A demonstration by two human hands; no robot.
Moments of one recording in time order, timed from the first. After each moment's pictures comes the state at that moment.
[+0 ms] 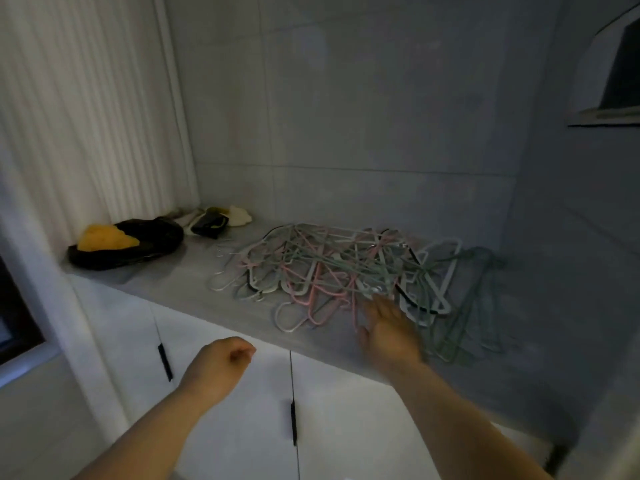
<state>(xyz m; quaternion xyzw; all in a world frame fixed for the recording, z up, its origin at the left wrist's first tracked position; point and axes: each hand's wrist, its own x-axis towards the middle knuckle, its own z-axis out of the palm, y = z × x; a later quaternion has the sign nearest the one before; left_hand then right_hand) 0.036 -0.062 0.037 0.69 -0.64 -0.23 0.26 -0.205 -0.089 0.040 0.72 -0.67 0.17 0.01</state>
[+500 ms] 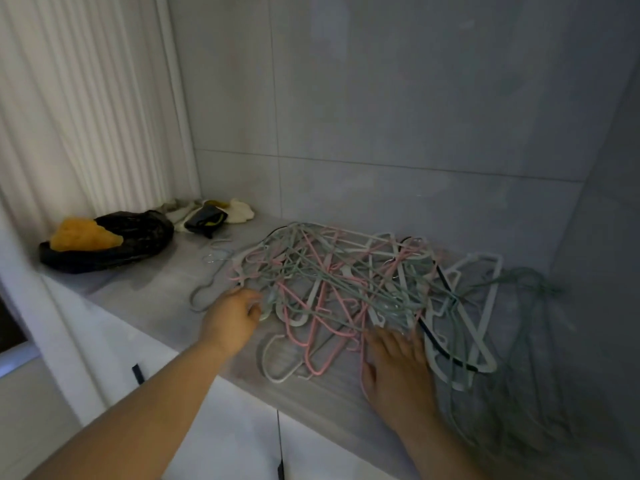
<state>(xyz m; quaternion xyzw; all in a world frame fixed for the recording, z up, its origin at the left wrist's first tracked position) 0.012 -0.213 0.059 0.69 -0.65 -0.11 0.30 -0.215 -0.165 0.003 0.73 -0.66 0.19 0.08</state>
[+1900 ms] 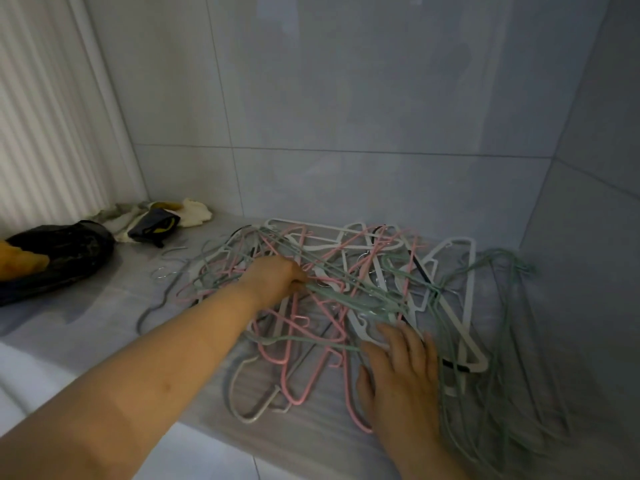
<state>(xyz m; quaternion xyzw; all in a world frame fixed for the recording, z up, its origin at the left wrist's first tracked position) -0.063 -0.316 0.094 0.49 -0.87 0.08 0.00 -0.218 -0.179 -0.008 0.63 -0.60 0.39 0.30</state>
